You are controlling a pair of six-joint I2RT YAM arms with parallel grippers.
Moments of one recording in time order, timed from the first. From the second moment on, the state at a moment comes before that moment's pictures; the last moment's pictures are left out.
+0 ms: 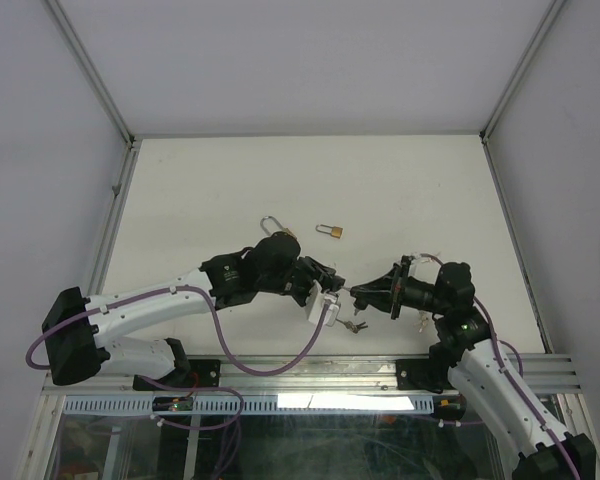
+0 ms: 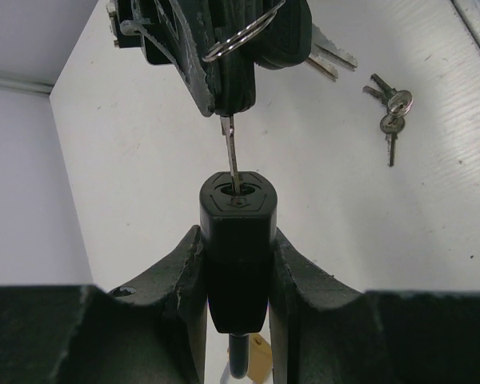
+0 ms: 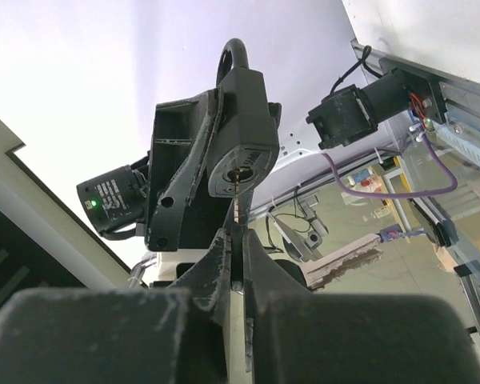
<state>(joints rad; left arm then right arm) -1.08 1.26 0.94 -0.24 0.34 1.07 0.35 0.47 0.19 0.06 -0.91 1.93</state>
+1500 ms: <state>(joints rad) -1.14 1.18 0.73 0.10 0.20 1.11 0.33 0.51 0.26 -0.04 -0.93 1.75</state>
